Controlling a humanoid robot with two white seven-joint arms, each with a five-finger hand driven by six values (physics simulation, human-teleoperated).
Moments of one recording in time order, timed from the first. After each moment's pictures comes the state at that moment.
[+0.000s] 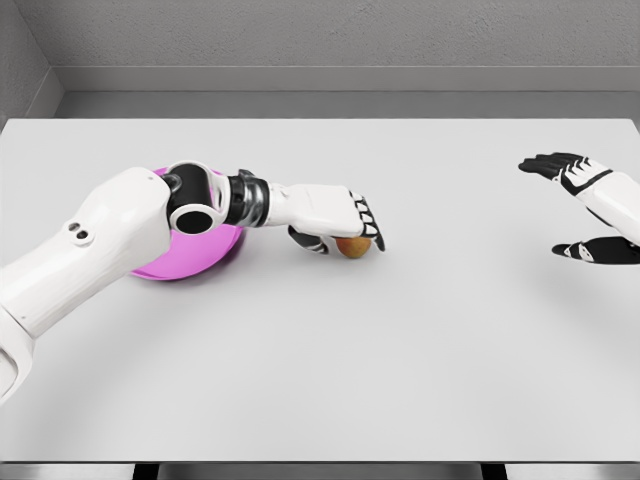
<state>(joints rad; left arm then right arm) -0.99 0.33 -1.14 -1.14 -0.54 -0.61 -0.36 -0.02 -0.63 -0.22 -1.68 0.24 -0.61 0.55</state>
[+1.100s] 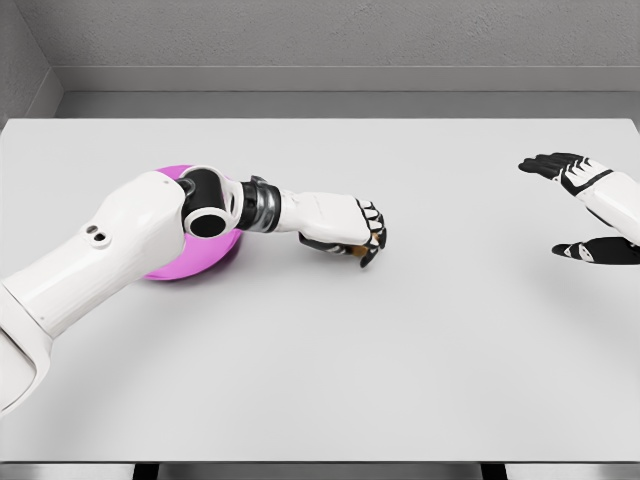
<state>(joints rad) -0.98 0.29 -1.14 -1.10 -0.54 -0.61 -0.40 -0.02 -0.63 -0.22 -1.68 0.24 -0.61 0.55</state>
